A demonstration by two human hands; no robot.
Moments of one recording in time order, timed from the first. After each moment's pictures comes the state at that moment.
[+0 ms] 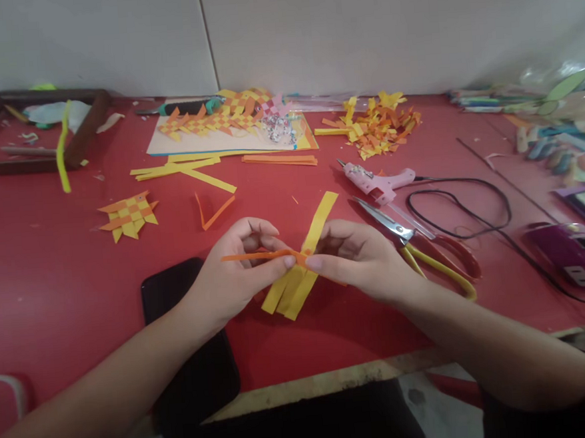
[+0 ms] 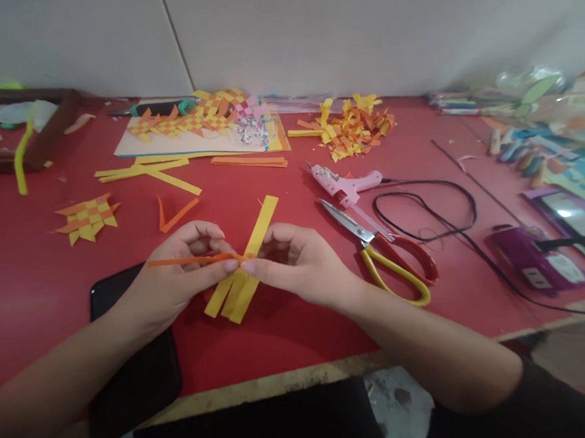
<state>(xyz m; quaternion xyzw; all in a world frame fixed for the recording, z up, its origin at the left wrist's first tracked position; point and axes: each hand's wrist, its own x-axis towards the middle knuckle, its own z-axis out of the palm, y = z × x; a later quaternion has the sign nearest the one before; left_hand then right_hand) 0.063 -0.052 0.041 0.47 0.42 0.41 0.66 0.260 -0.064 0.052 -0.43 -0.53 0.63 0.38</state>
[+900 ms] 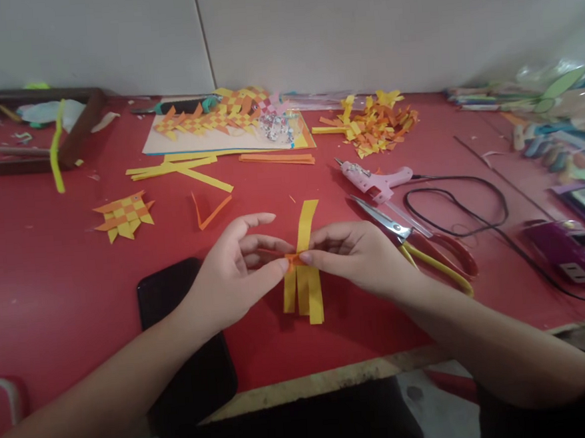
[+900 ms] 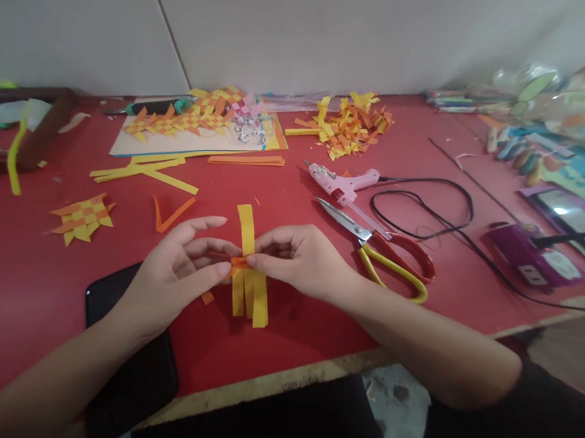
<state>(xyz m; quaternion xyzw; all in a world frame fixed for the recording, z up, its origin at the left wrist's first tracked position) 0.060 -0.057 0.045 0.48 0.44 0.37 0.66 0.263 -0.059 0.052 -0.52 -0.54 0.58 0.32</state>
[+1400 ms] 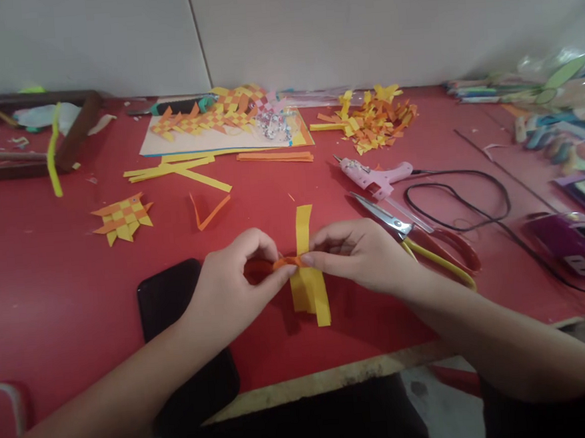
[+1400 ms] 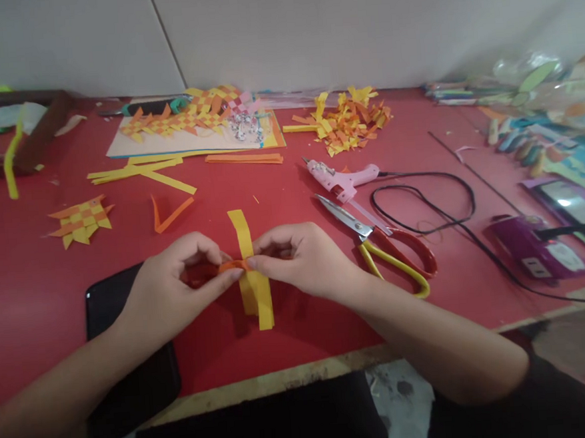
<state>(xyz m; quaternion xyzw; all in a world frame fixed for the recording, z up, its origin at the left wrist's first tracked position) 0.056 -0.064 0.045 0.71 0.48 0.32 0.41 0.265 -0.059 0.055 -0.51 -0.56 0.57 0.32</state>
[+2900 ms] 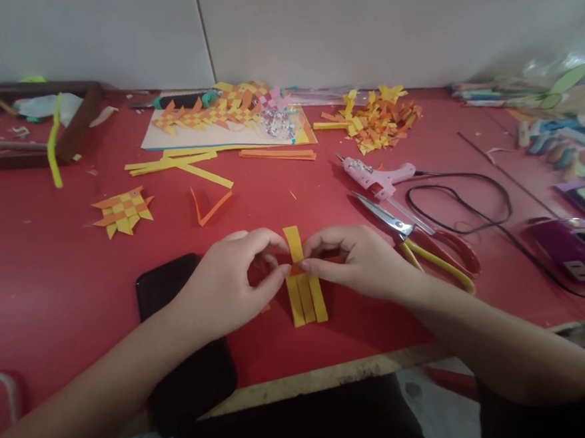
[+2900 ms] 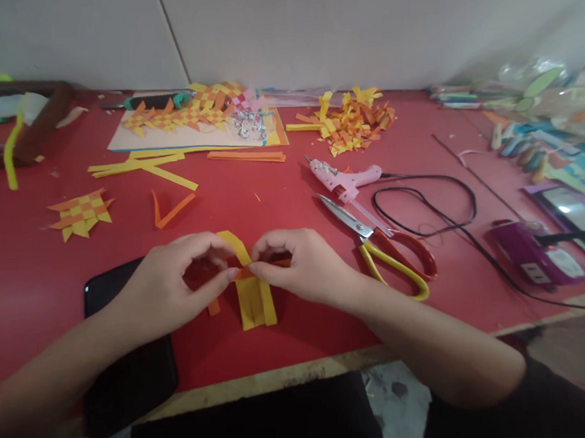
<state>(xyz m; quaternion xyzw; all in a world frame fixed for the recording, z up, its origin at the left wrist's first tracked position) 0.049 -0.055 0.052 0.79 0.42 0.24 0.37 0.267 -0.063 0.053 -0.51 -0.66 0.49 0.25</state>
